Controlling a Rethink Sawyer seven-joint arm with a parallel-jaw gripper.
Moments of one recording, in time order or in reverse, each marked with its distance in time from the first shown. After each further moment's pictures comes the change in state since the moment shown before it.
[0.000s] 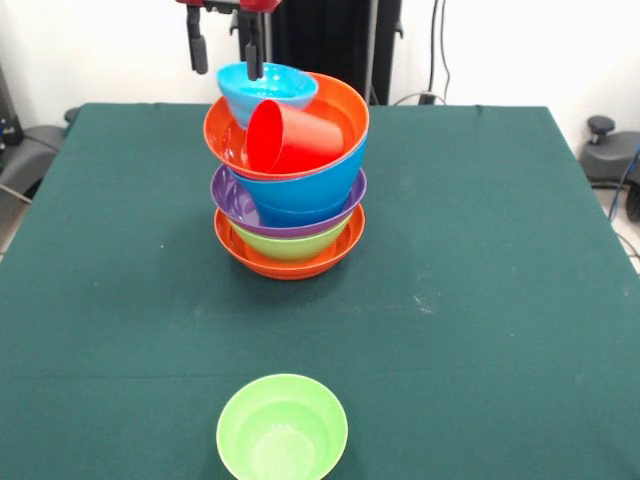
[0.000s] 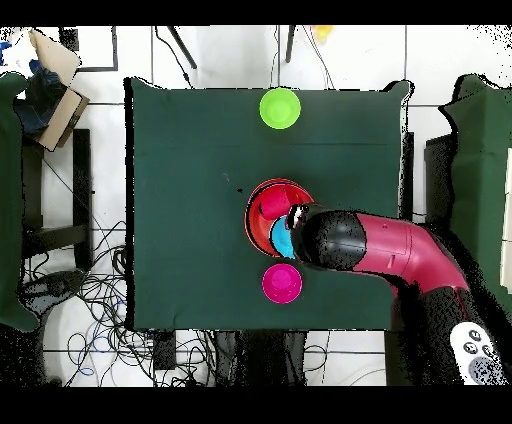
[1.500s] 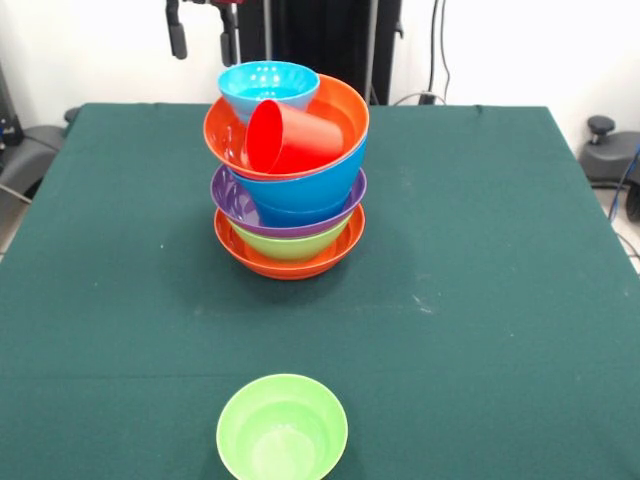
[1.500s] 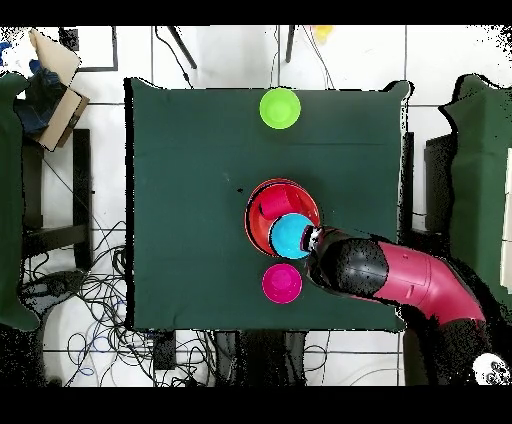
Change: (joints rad) arm -0.090 -0.027 0.000 0.101 -0.001 -0.041 0.000
